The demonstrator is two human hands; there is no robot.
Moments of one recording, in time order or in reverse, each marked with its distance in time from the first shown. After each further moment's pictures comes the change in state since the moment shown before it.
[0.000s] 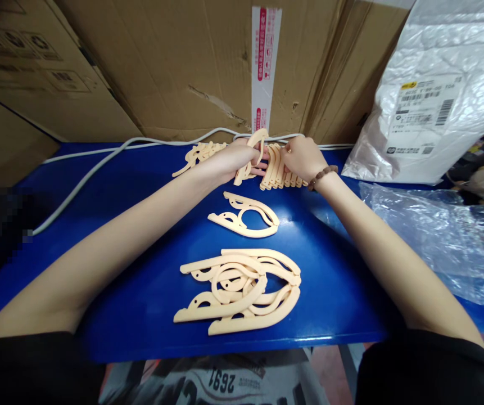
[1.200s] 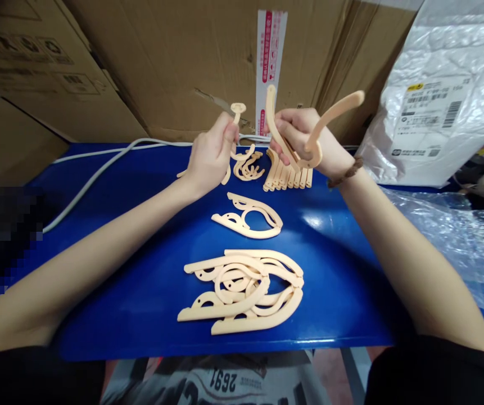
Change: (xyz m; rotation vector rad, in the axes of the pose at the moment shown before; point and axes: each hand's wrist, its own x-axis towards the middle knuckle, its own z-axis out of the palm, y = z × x) left_hand -0.035 -0.009 -0.047 0.966 0.423 0.658; right_hand -0.022 -0.031 -0.046 0.685 -0.102 -0.298
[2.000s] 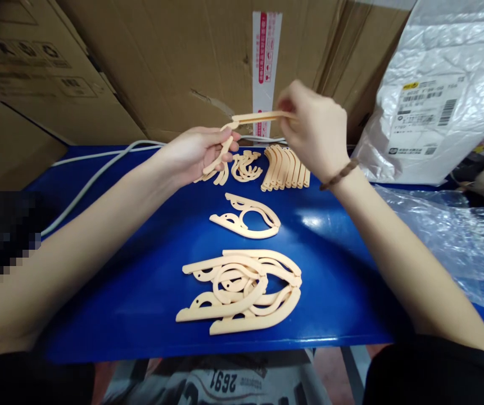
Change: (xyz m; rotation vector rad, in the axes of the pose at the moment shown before) left_hand 0.007 0.024 -0.031 -1.139 -0.281 -0.633; right_hand -0.002 0.005 -0.004 -0.628 0.417 -0.165
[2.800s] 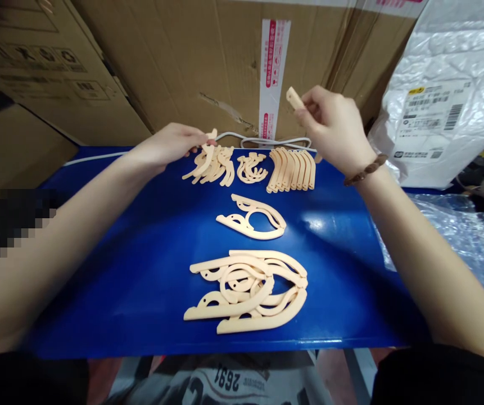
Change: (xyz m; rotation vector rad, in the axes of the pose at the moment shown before) left_hand 0.016 0.008 -0.070 0.820 0.282 0.128; right_hand 0.009 0.017 -0.013 0.073 -0.084 0.121
